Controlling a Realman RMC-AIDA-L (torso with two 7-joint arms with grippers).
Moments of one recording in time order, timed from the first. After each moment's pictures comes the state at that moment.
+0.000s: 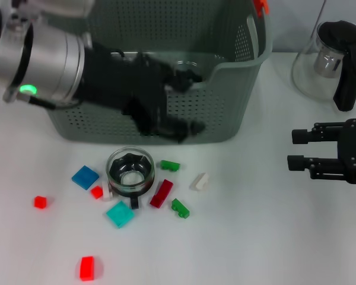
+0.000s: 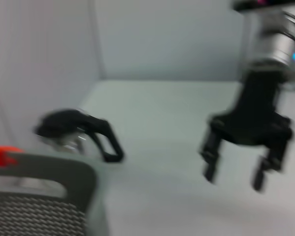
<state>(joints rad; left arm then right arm) -0.54 -2.18 1.08 1.63 2.19 1.71 -1.96 0.49 1.99 -0.78 -0.81 -1.96 -1.74 1.49</state>
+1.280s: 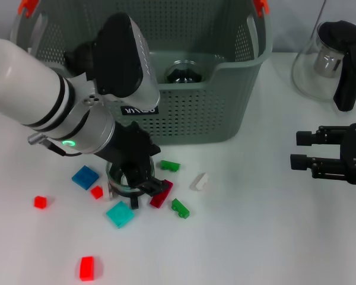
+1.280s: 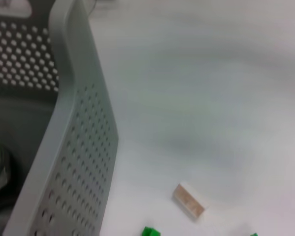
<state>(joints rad) -0.54 -2.18 1.39 1.43 2.55 1.52 -2.04 0.48 1.99 -0.75 -0.77 -1.96 -1.71 1.50</state>
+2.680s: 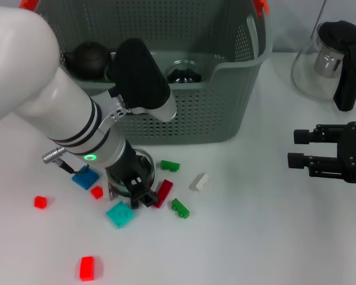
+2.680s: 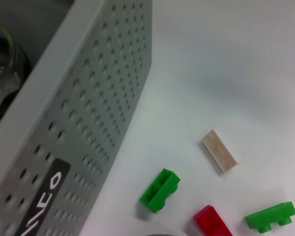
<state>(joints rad) -0.59 -2.18 1.57 1.32 2.72 1.43 -2.40 0.48 1.99 -0.75 -0.76 -1.96 -1.70 1.49</state>
